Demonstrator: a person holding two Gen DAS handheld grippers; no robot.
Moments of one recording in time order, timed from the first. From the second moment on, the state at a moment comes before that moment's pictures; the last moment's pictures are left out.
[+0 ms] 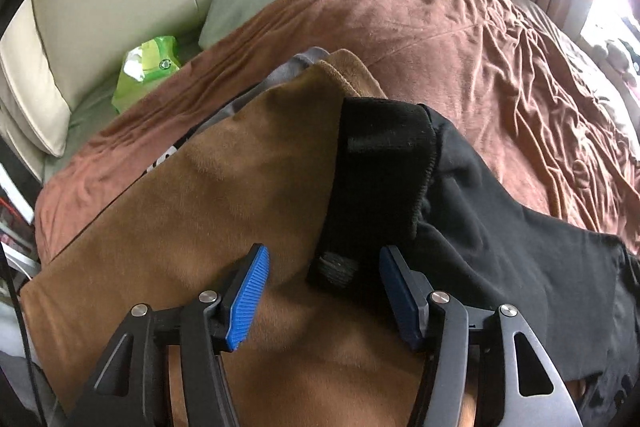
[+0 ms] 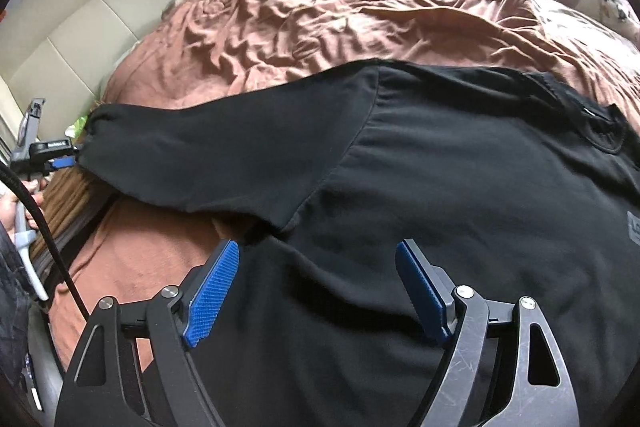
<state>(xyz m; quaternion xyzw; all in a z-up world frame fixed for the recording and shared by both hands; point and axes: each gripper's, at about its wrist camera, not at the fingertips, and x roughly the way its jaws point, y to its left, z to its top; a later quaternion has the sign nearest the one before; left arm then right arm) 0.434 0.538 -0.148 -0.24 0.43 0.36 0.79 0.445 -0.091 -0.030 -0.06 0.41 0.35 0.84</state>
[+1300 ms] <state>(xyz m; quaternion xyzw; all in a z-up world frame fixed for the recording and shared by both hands) 0.484 0.430 0.025 -0.18 0.30 0.24 0.91 0.525 -0.048 -0.093 0.05 0.51 0.37 0.78</state>
